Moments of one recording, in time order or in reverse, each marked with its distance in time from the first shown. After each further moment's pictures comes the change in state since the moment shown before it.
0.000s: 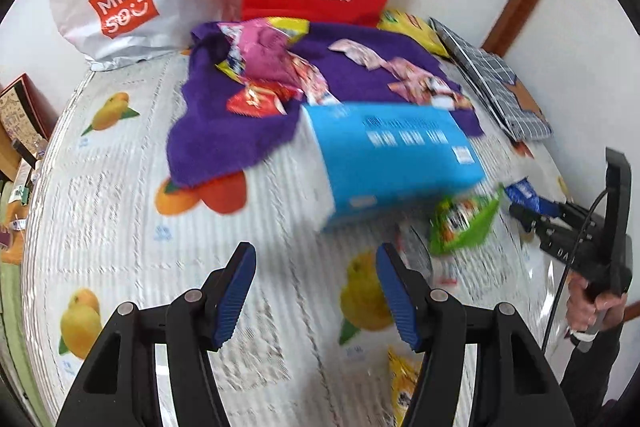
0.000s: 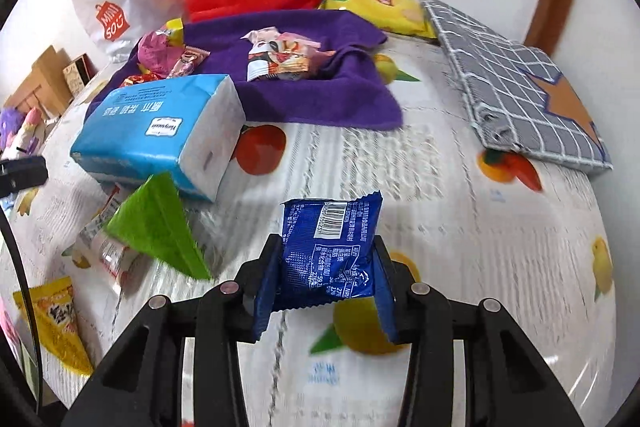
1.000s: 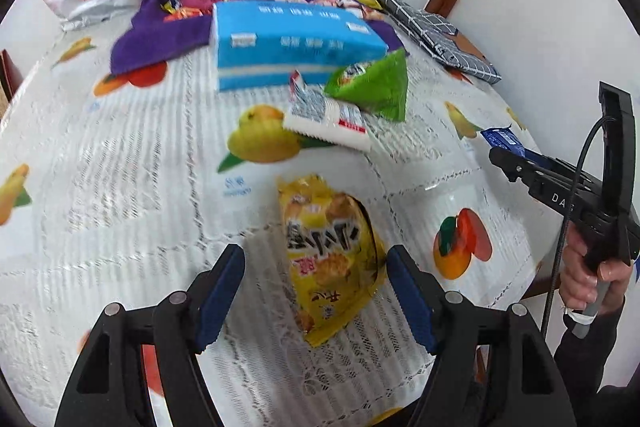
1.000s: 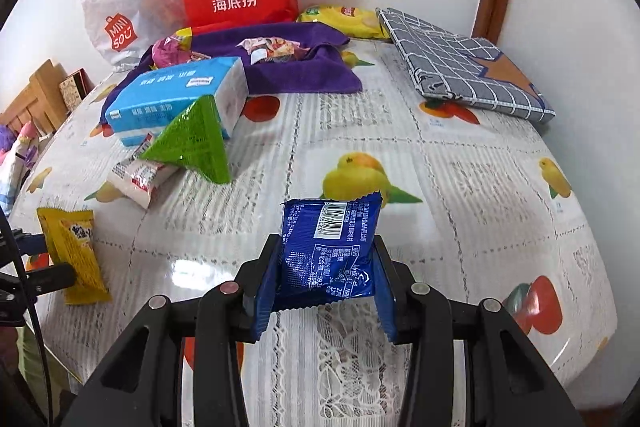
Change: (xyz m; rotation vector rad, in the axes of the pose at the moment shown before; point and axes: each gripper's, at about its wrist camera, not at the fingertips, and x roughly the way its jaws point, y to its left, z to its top) left arm -0.003 -0.055 -0.115 0.039 0.008 -0.130; right arm -0.057 0.010 -0.080 0.052 -0.076 -0.075
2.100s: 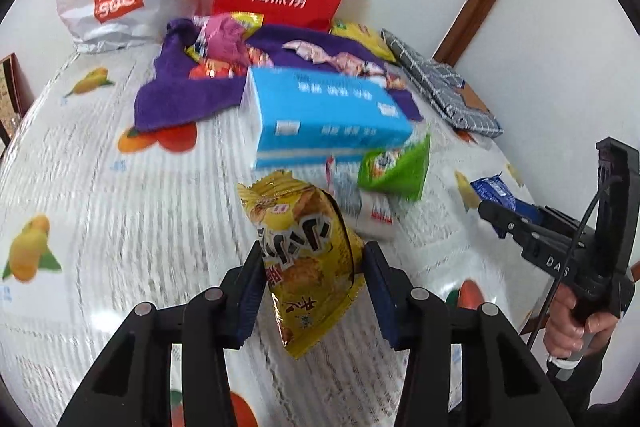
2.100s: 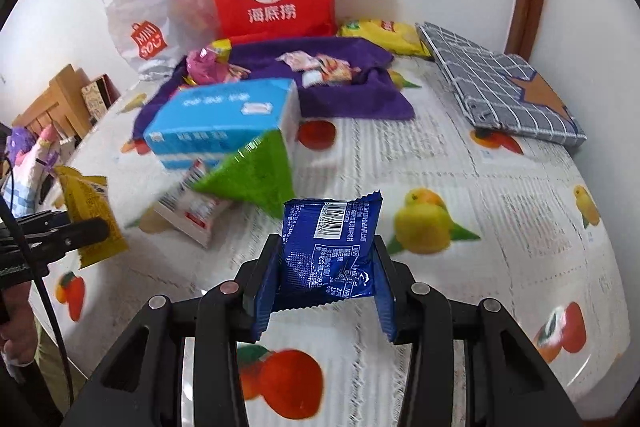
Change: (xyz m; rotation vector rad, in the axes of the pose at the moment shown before) left arm -0.026 0.034 0.050 -0.050 -0.126 -0.021; right arm -0.007 0.044 0.037 -0.020 -0.033 0.097
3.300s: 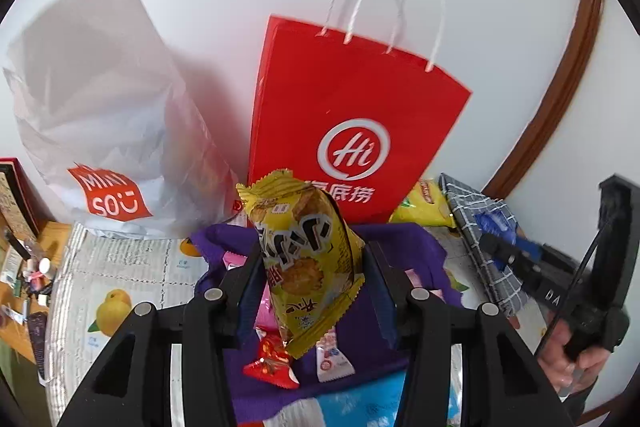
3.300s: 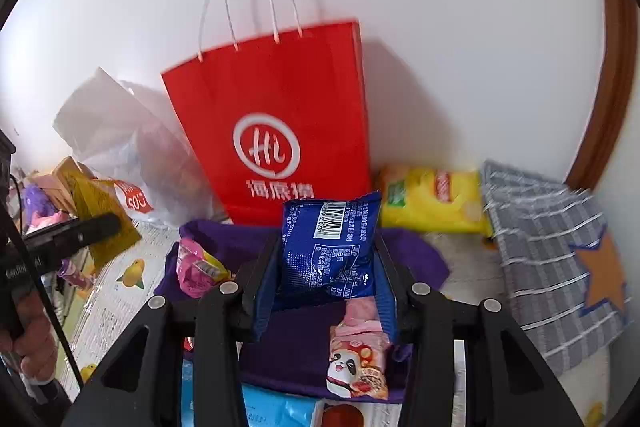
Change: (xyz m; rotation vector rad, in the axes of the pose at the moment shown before) left arm 0.029 0.058 0.255 -0.052 -0.213 0.118; right arm 0.102 -0.002 0.256 0.026 -0.136 0.136
